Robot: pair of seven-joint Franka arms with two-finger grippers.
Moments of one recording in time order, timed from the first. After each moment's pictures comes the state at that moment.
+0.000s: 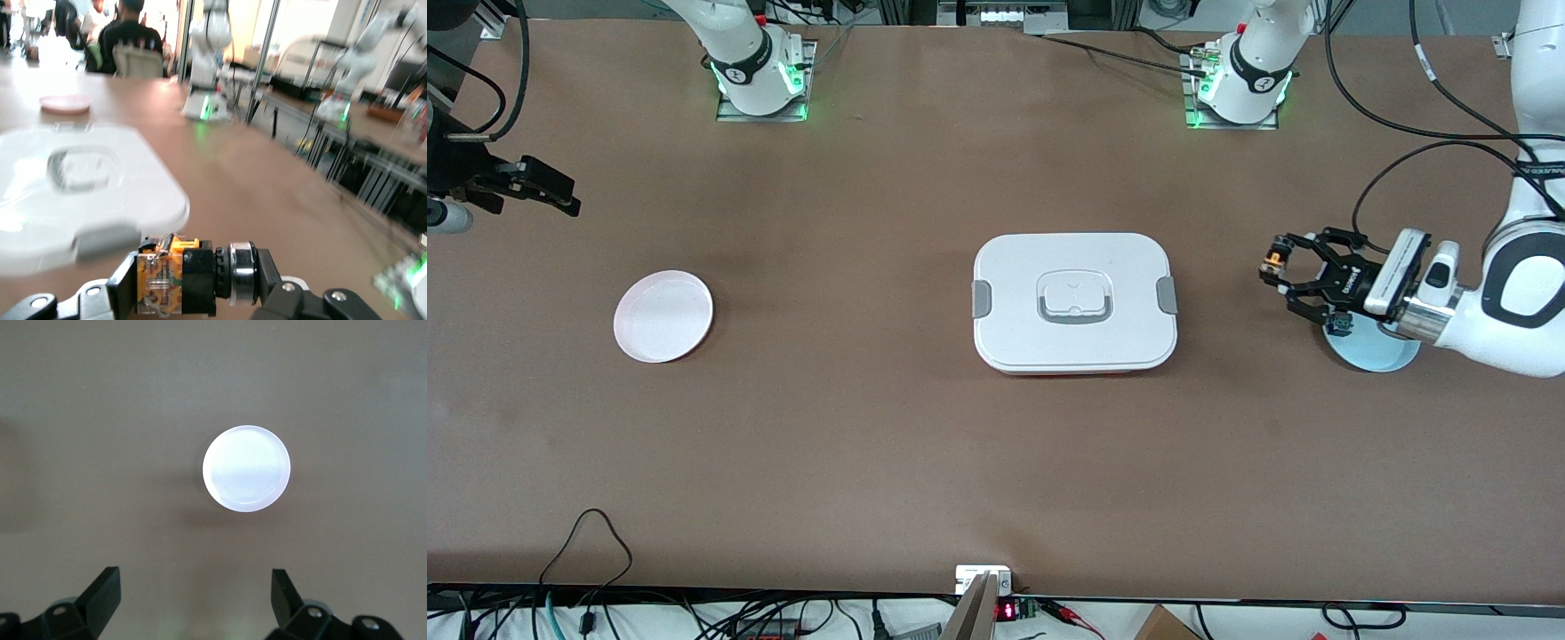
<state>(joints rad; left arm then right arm) 0.44 0.57 -0.30 -1.63 -0.72 1.25 2.18 -0.02 -0.02 -0.01 -1.68 -0.03 1.59 -0.02</state>
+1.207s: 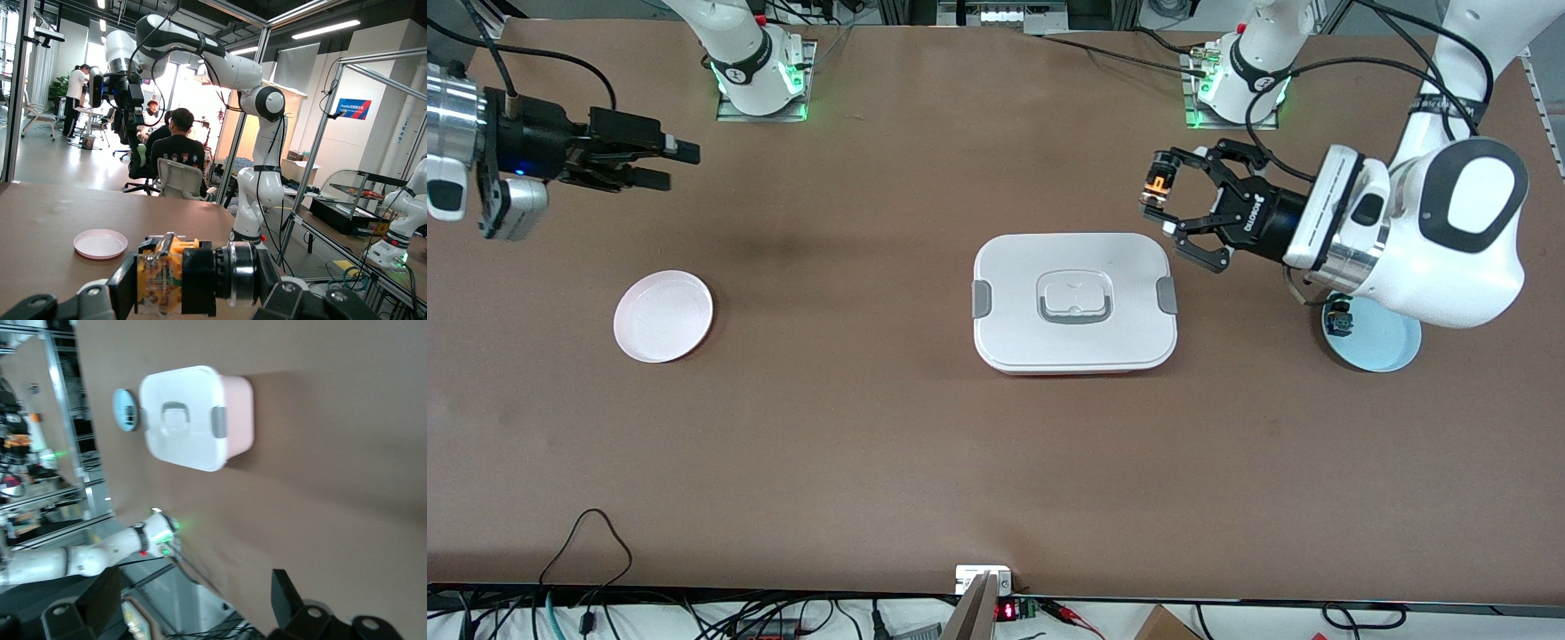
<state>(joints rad) 0.44 0.34 -0.65 -1.68 -1.23 1.49 1.71 -0.02 0.05 0.00 -1.67 0.82 1.43 -0.07</state>
